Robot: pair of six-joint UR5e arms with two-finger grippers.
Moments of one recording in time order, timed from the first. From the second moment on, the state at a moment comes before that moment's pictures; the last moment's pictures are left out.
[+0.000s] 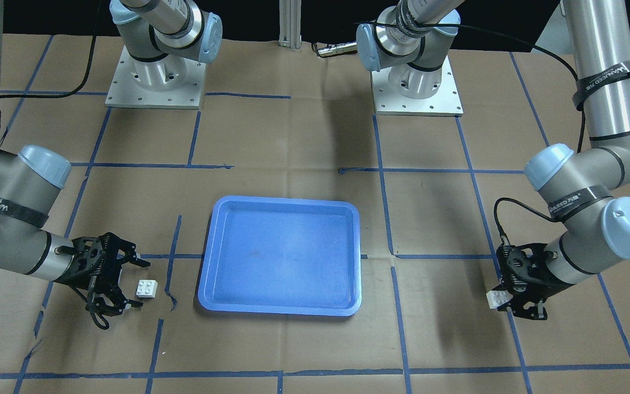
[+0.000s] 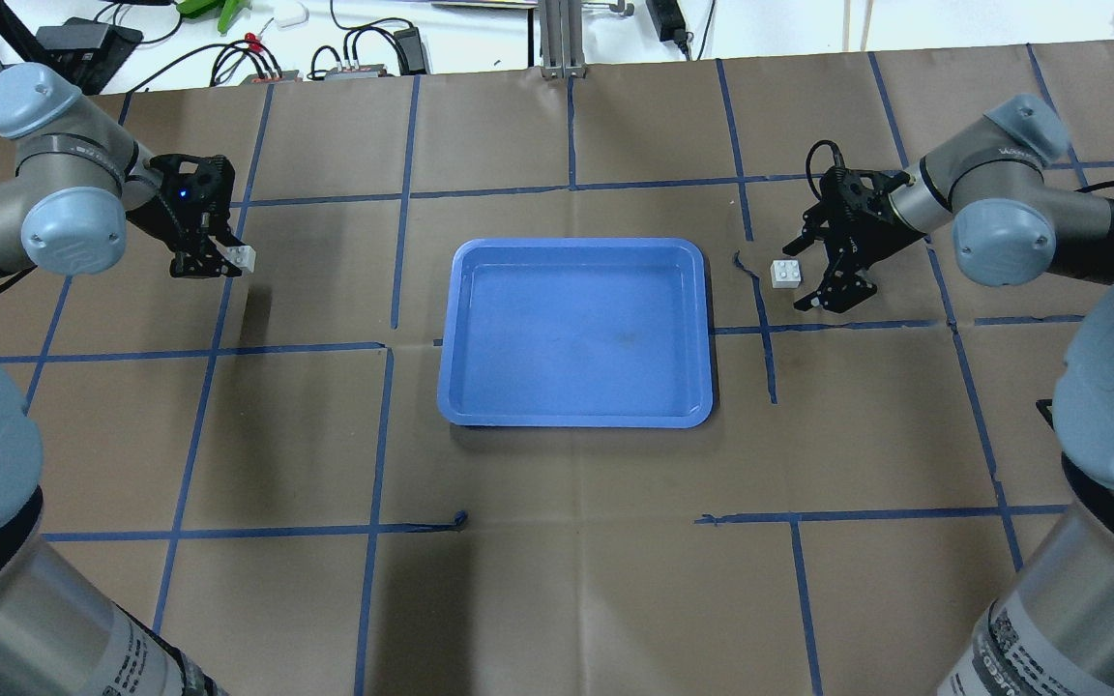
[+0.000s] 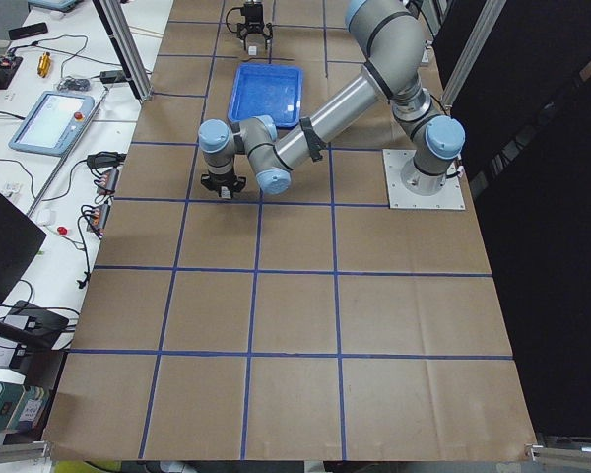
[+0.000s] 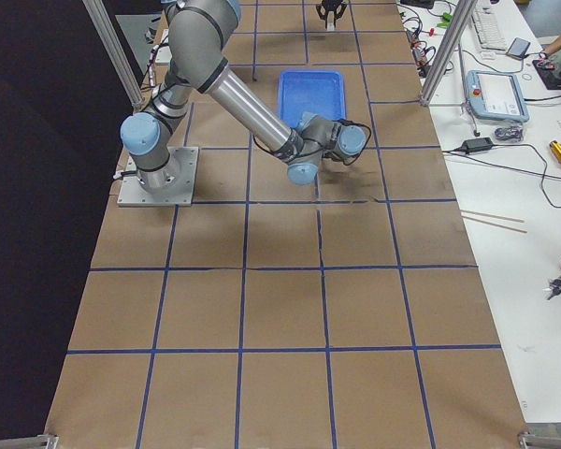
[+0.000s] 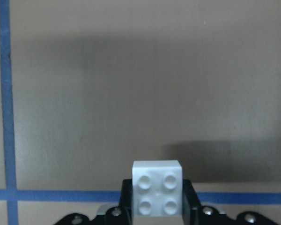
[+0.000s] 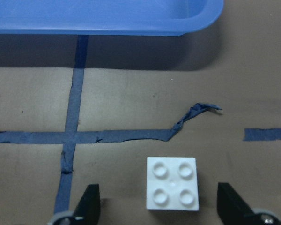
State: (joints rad) left arm -1.24 -2.09 -1.63 -0.97 1.41 1.91; right arm 1.26 -1.00 1.75 -2.12 -1.05 -1.93
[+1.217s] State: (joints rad) left arm -1.82 -2.04 -1.66 -1.01 1.35 1.43; right arm 1.26 -1.05 1.65 -2.11 -1.06 -1.92
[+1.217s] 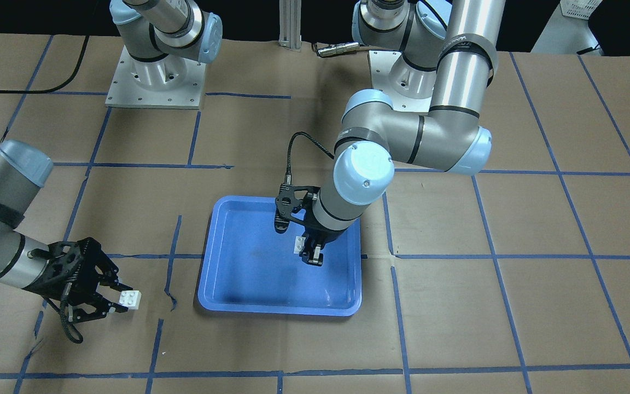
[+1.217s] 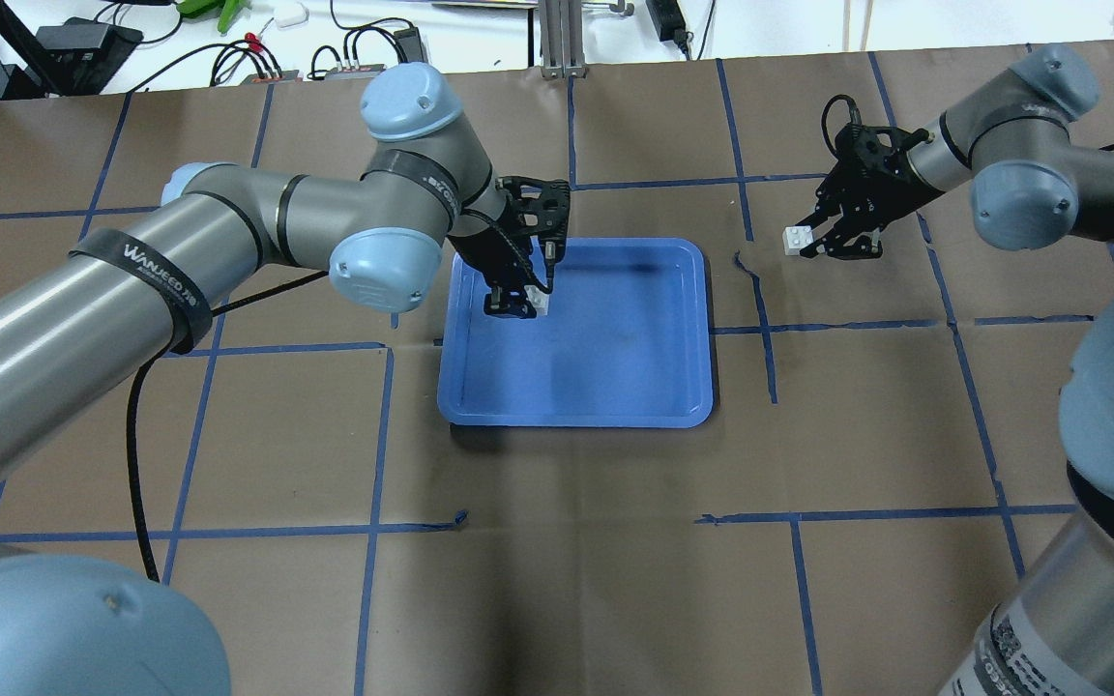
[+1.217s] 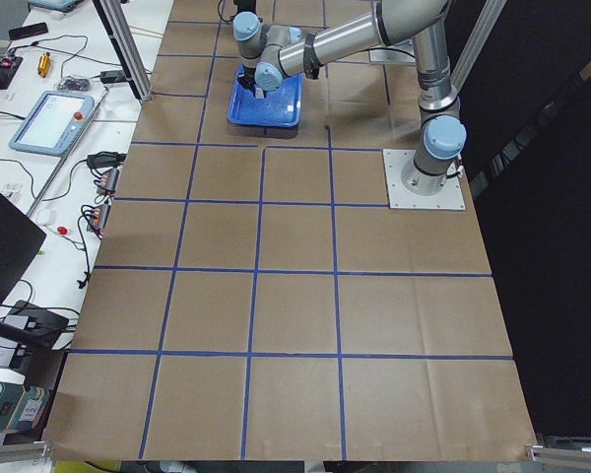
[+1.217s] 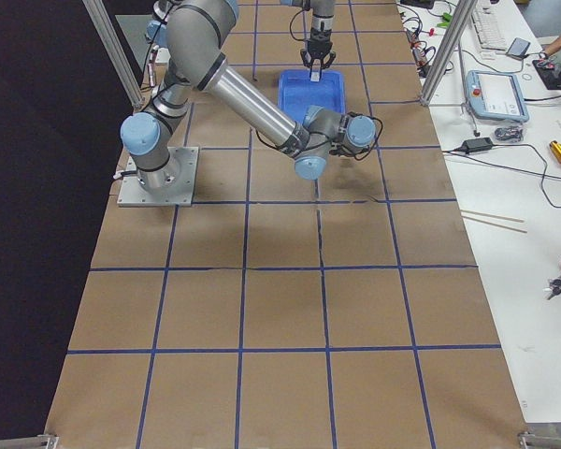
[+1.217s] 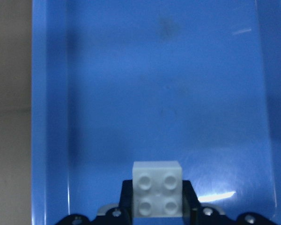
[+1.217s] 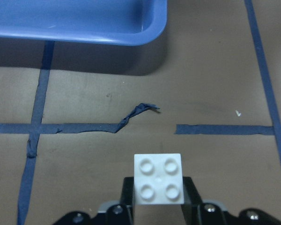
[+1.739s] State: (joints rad) left arm -1.87 -2.12 -1.68 -0.93 1.40 1.29; right arm 1.27 -1.20 1.65 -1.97 -1.05 -1.92
